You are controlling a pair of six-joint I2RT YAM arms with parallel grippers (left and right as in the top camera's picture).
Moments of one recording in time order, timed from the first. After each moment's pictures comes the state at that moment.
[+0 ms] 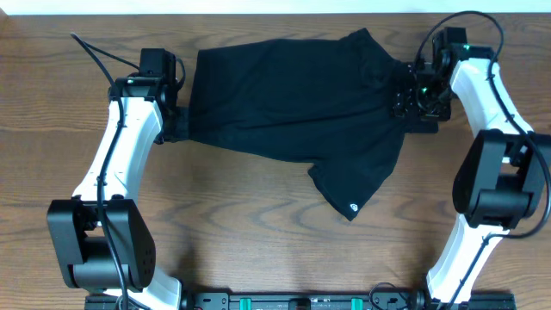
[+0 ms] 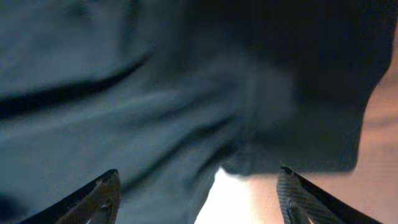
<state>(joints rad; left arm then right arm) -0.01 1.75 1.38 -1.00 -0.22 -0.04 -0.06 2.12 1.73 -1.12 -0.17 0.01</state>
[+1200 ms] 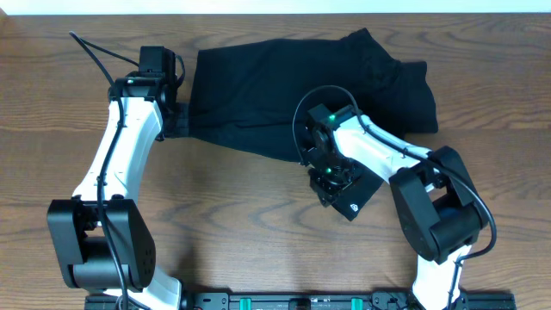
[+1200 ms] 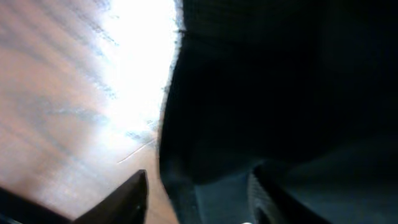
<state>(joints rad) -0.01 1.75 1.38 -0.95 -0.21 -0.04 0.53 2.02 1.30 -1.10 -0.15 -0.18</state>
